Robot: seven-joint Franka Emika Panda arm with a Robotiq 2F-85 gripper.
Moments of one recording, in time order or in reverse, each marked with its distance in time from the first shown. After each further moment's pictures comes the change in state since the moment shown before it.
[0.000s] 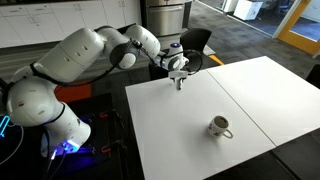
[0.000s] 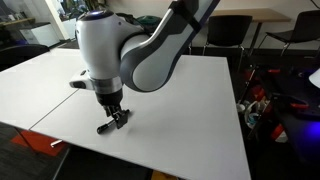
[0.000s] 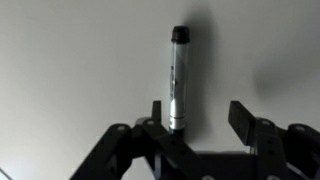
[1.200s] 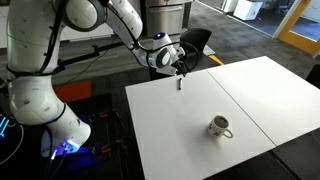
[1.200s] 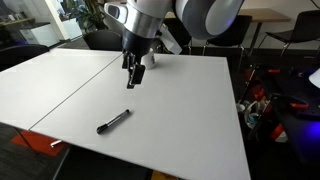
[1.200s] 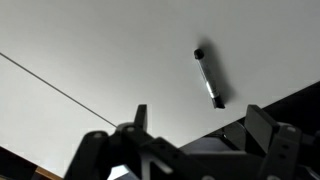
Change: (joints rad) arm 0.125 -0.536 -0.264 -0.706 -0.083 0.445 0.537
